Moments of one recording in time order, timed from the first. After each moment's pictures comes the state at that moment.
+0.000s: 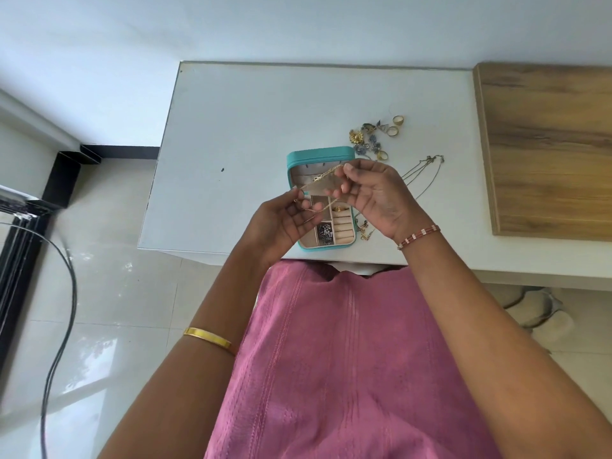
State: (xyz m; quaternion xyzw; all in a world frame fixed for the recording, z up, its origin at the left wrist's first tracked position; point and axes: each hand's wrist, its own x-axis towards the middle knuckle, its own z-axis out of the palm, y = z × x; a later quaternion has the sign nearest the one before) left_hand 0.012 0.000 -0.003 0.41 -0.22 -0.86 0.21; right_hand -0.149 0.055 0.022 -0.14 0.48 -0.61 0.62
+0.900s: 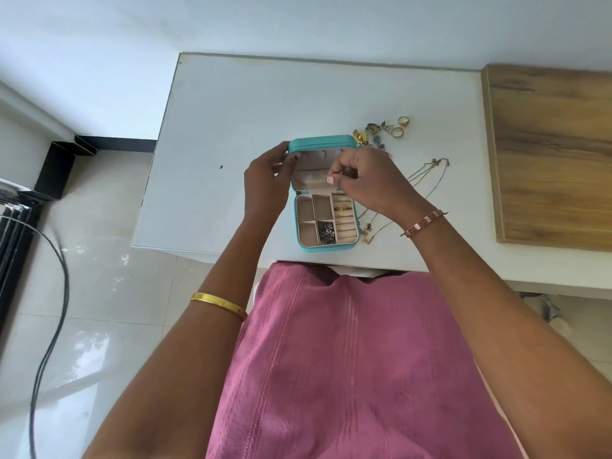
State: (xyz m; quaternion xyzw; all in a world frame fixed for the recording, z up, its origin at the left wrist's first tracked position) left_hand -0.008 -0.041 -0.007 0.53 -0.68 -0.43 0.28; right_hand -0.152 0.033 0.037 -0.54 0.72 -0.26 0.33
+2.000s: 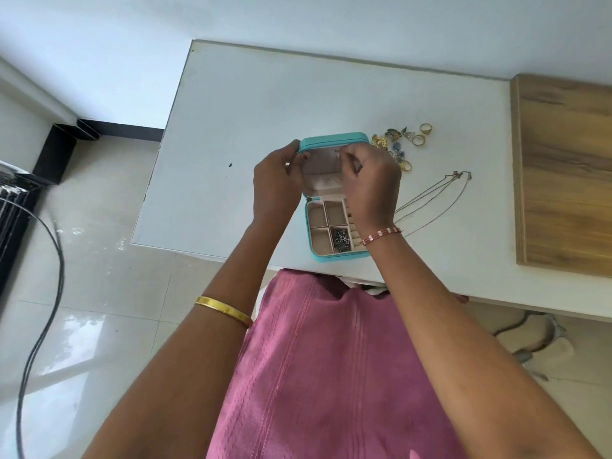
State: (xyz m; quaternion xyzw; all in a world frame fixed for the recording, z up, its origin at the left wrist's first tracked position) left_hand -0.011 -0.055 -0.022 0.56 -0.62 -0.46 0.29; right_hand -0.123 -0.002 -0.020 -0.49 0.77 -0.42 0.00
